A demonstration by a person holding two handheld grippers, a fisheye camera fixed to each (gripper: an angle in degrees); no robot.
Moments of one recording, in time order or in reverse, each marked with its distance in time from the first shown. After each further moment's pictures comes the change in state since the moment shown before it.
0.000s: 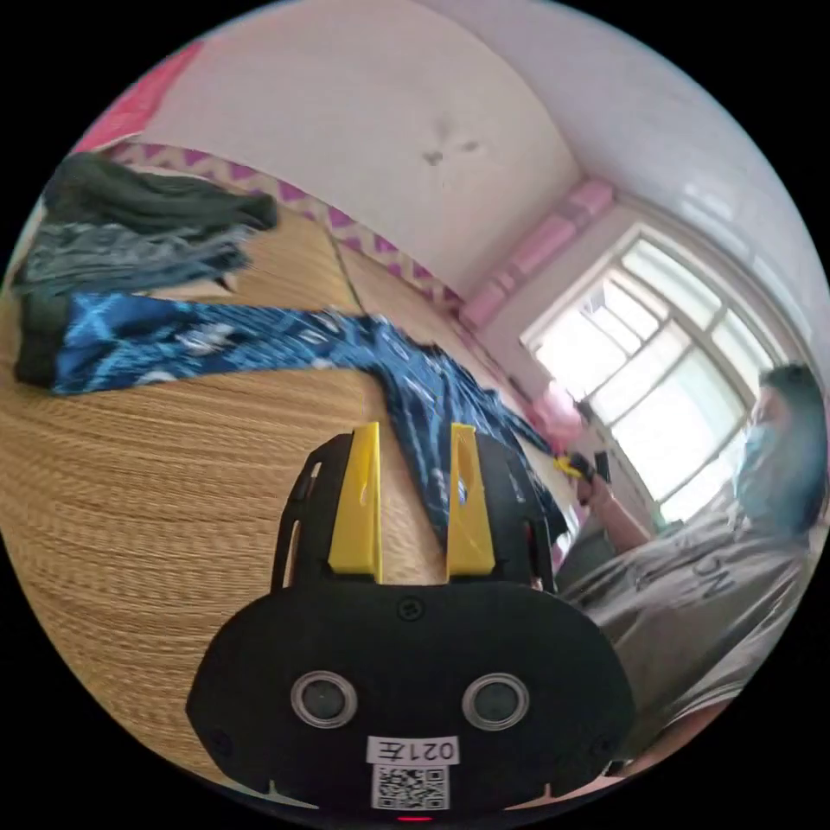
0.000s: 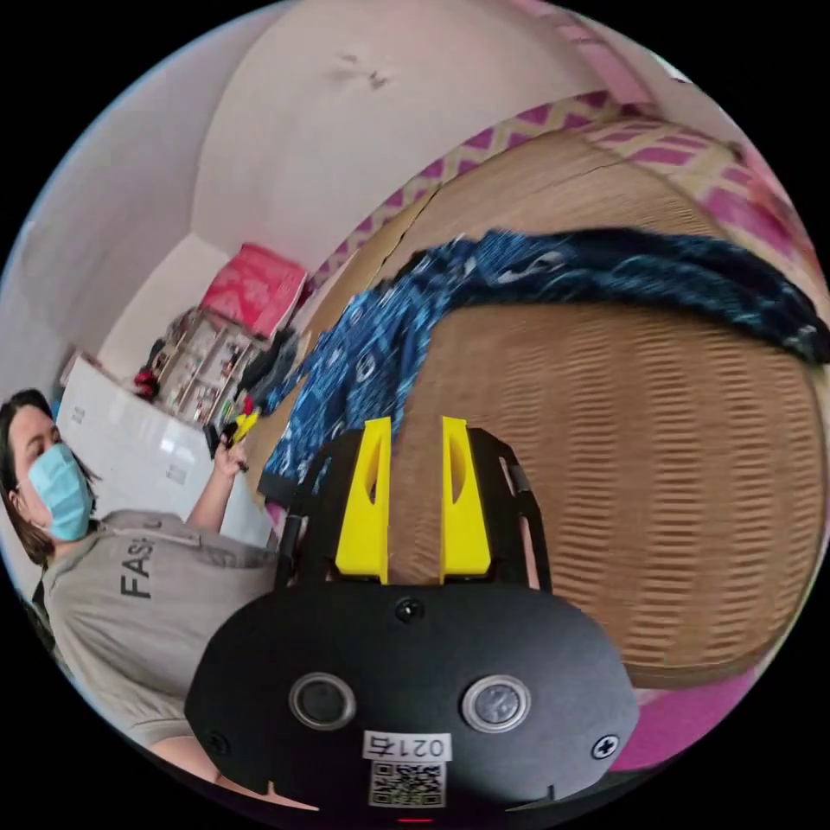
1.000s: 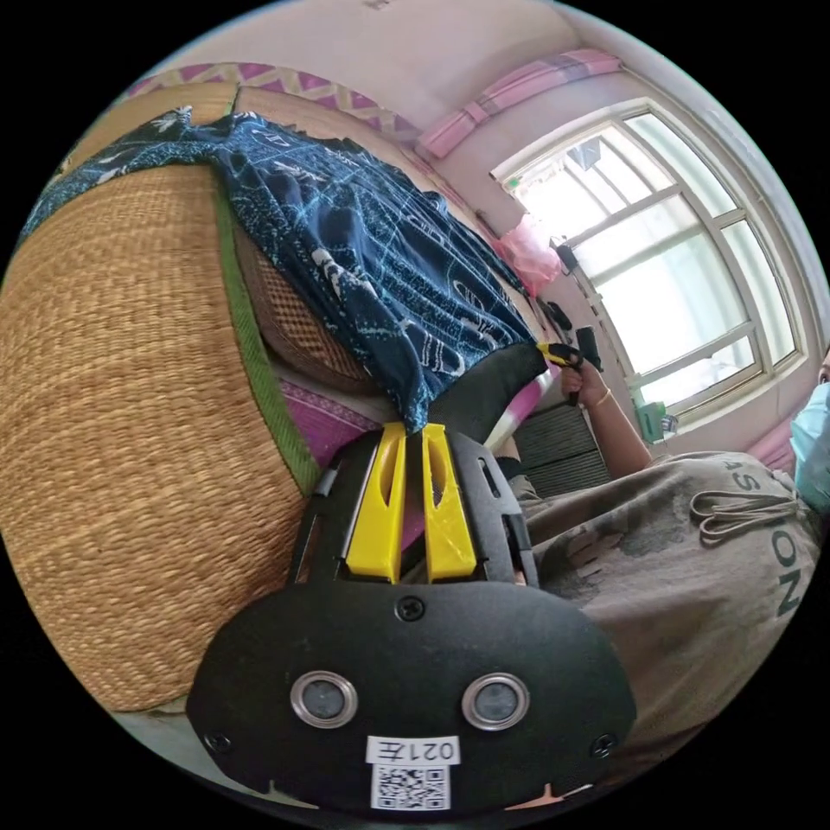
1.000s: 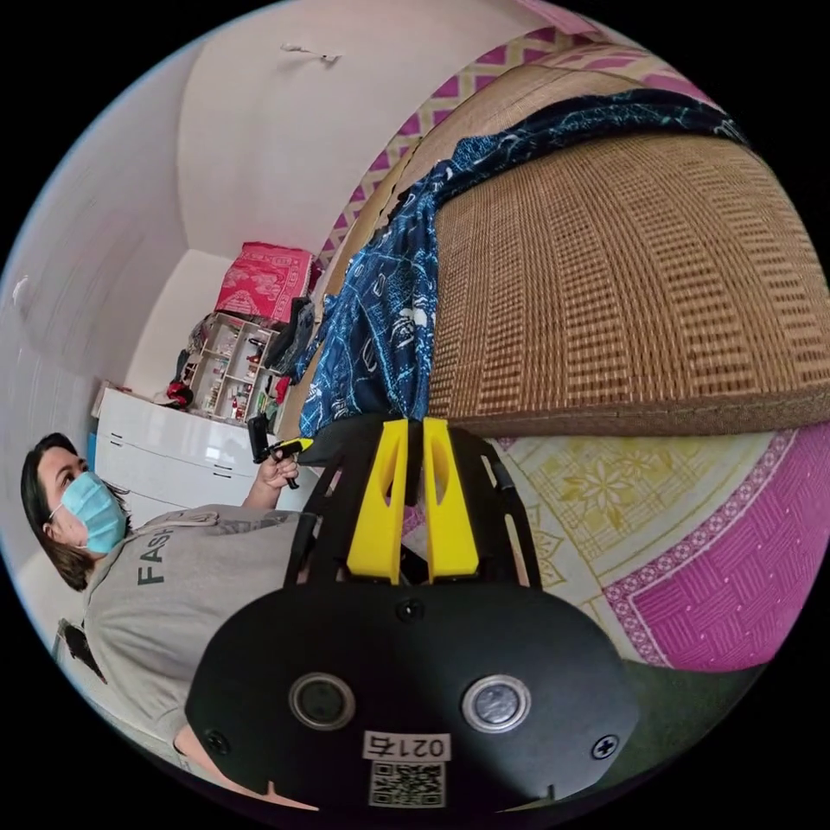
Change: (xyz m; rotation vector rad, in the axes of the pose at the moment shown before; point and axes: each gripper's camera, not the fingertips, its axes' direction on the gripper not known) left arm 0.005 -0.022 -0.004 -0.414 0.063 -0.015; right arm 0.057 0.117 -0.054 -0.021 -0.123 0.179
